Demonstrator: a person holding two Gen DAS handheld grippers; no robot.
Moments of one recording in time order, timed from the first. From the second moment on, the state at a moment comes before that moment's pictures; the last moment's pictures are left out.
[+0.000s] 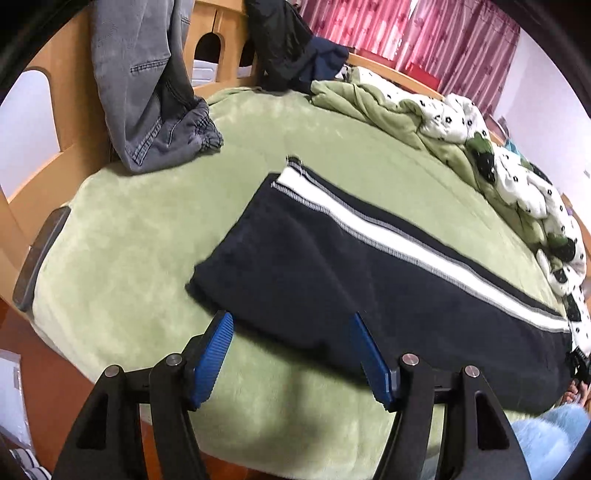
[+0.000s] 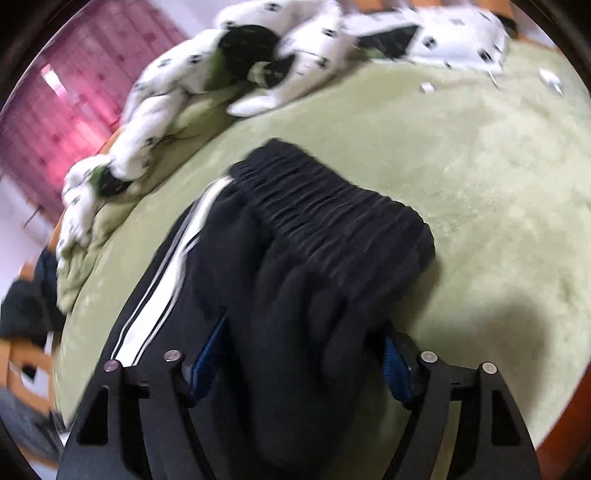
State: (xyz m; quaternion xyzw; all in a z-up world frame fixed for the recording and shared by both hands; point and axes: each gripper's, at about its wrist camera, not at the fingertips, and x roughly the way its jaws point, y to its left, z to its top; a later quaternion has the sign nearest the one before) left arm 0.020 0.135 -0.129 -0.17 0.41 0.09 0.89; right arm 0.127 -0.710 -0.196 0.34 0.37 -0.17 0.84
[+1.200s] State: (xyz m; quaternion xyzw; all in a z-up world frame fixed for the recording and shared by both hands) left arm 0.211 0.175 -0.140 -0.16 0.42 0.07 0.89; right arm 0.208 -0.498 -0.107 -0.02 0.40 -0.03 0.92
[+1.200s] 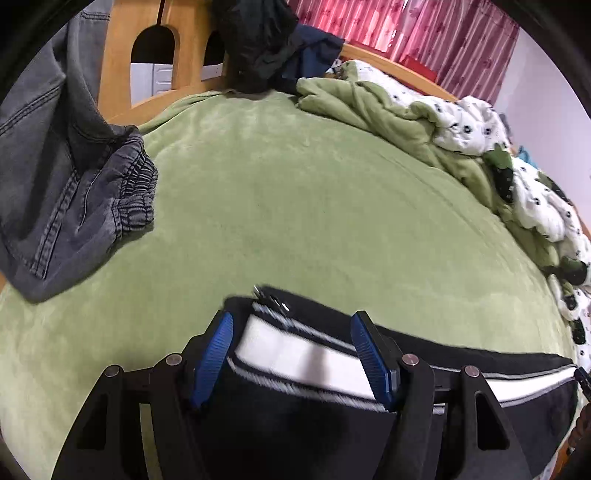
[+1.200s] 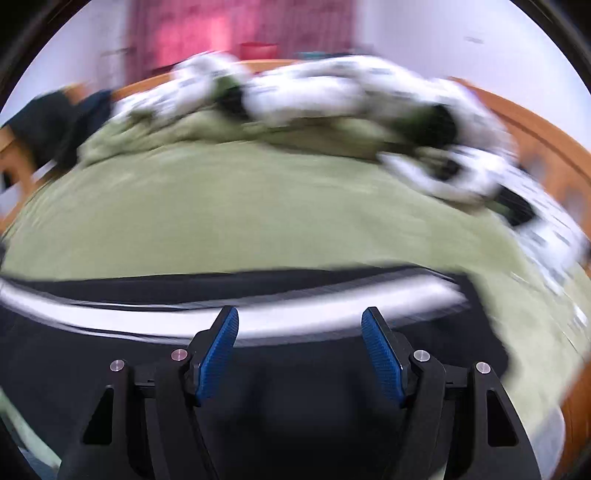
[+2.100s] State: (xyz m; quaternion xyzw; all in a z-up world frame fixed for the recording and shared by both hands) left arm 0.221 0.206 -0.158 -0.18 0.40 0.06 0.90; right arm 0.295 -0.363 -0.159 -0.17 0.41 0.17 0.88
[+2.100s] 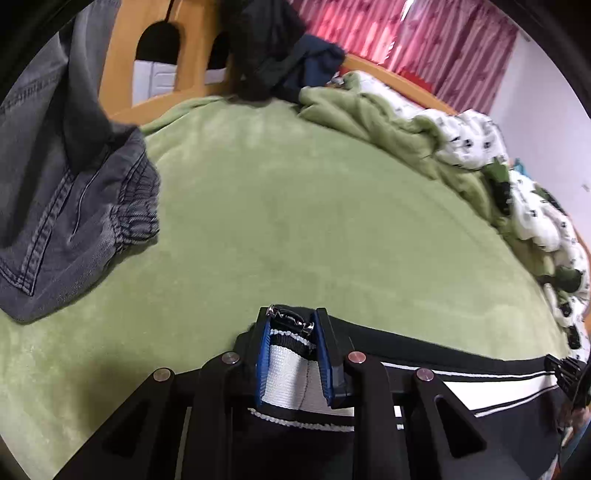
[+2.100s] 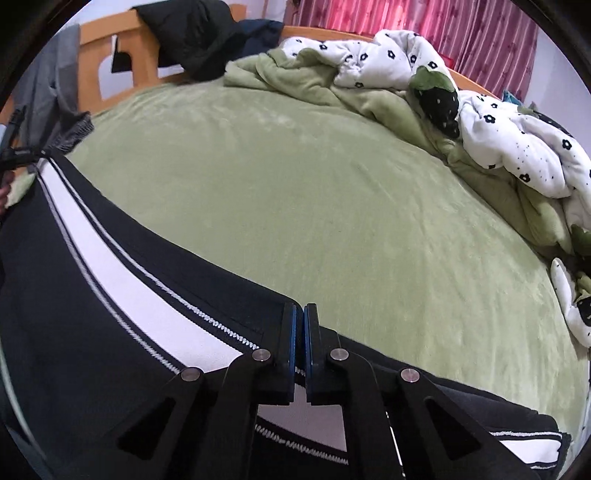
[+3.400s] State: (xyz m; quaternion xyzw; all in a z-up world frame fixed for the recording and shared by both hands) left arm 0.025 0.215 -0.174 -0.28 0.41 0.03 0.87; right arm 0.230 -0.381 -0.116 0.06 0.44 0.01 0.90
